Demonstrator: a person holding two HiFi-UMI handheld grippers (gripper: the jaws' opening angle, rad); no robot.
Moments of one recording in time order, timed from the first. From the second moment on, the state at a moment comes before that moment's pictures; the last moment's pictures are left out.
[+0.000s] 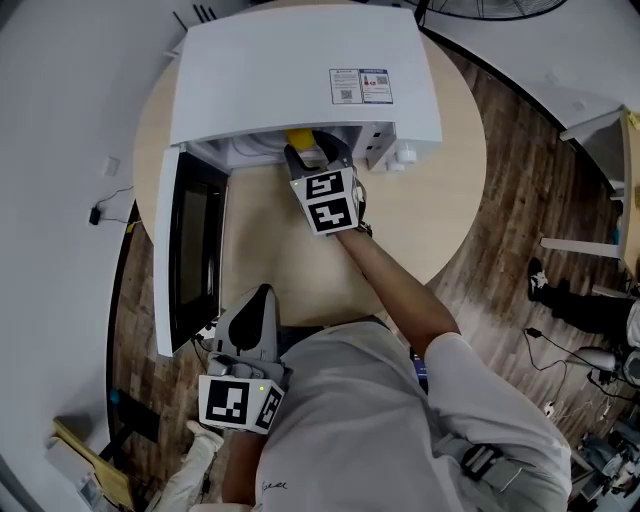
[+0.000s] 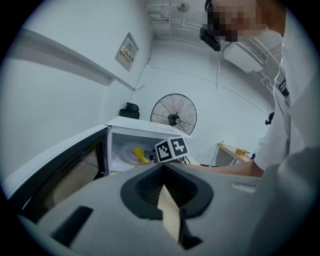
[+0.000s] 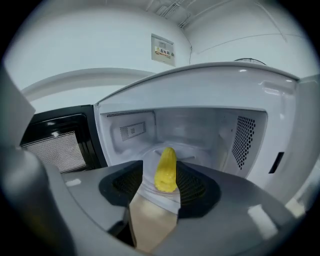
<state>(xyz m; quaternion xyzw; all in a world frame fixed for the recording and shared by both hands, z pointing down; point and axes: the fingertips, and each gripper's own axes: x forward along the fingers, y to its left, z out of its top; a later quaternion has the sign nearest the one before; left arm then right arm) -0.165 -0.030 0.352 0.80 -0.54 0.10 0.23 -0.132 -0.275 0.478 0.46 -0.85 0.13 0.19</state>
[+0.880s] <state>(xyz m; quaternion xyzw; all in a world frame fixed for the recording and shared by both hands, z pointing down) -0.156 -0.009 0.347 0.80 -0.56 0.08 0.22 -0.106 -0.210 0.445 0.43 -0.87 0.16 0.17</state>
